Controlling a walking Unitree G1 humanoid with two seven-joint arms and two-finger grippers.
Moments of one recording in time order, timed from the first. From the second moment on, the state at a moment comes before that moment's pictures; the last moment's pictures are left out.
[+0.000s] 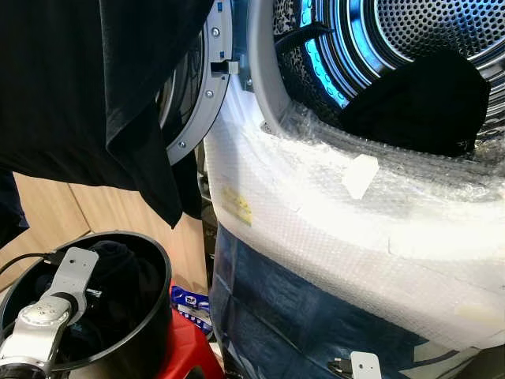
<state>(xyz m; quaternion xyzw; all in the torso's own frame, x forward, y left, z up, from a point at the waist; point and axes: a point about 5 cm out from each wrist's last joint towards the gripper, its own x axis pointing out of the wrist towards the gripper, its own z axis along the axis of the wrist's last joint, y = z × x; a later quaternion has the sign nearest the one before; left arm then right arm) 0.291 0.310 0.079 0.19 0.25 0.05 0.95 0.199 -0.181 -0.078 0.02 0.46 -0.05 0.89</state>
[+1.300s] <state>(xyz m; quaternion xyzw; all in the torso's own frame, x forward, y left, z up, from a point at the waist) 0.304 0.272 0.113 0.20 0.16 -0.06 0.96 0.201 -0.188 -0.076 0.01 0.46 -0.06 0.89</state>
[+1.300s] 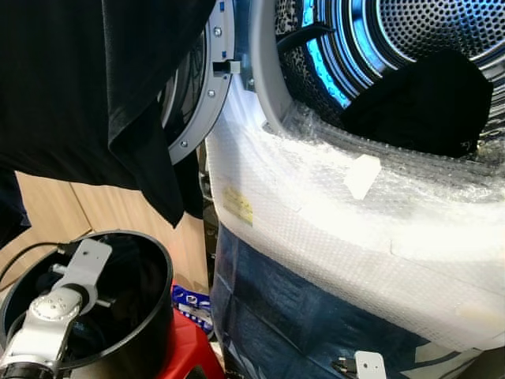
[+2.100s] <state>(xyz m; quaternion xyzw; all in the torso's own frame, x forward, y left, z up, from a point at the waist) 0.277 0.076 0.123 0.11 0.14 -0.59 0.79 0.201 -0.180 -0.077 0.02 0.46 -0.05 0.89</state>
